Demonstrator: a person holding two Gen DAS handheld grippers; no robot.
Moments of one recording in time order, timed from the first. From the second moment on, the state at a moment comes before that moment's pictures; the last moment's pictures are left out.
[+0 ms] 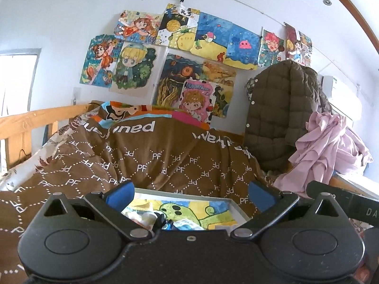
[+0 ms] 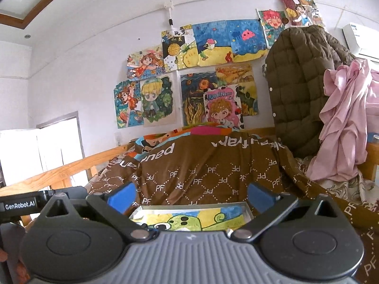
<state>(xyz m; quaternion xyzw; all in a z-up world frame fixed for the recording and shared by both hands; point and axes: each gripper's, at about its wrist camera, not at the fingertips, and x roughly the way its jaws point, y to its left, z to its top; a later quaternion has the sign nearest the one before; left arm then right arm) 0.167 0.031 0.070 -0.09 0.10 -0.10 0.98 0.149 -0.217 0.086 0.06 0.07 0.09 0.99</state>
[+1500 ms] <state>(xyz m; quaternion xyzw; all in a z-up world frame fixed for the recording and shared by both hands) 0.144 0.054 0.026 0.02 0.30 -0.10 0.95 0.102 -0.191 0.021 0.00 0.23 0.11 0.97</state>
